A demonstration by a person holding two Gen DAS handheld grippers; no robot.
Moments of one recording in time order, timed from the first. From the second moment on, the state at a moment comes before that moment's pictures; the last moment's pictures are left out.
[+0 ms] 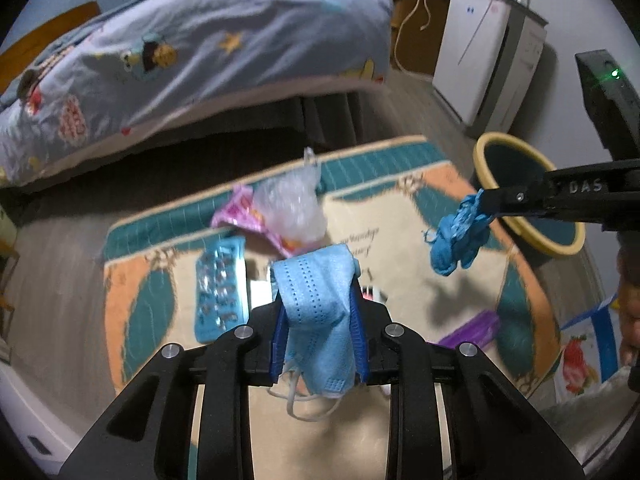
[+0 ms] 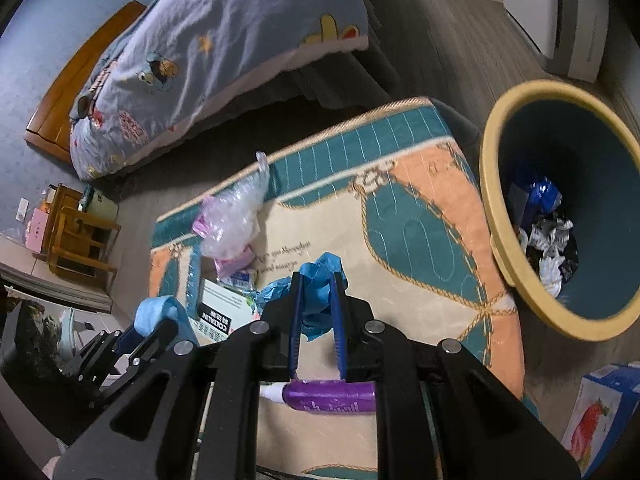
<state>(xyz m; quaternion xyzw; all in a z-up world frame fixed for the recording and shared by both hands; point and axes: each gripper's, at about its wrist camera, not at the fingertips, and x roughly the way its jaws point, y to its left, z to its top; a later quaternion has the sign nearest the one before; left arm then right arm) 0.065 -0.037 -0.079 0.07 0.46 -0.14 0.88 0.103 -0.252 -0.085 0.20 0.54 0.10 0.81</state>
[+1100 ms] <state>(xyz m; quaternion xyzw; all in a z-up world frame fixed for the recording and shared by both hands) 0.117 -0.208 -0.029 0.06 0.39 -0.30 0.87 0.109 -0.468 -0.054 0.18 0.46 -0.12 0.86</state>
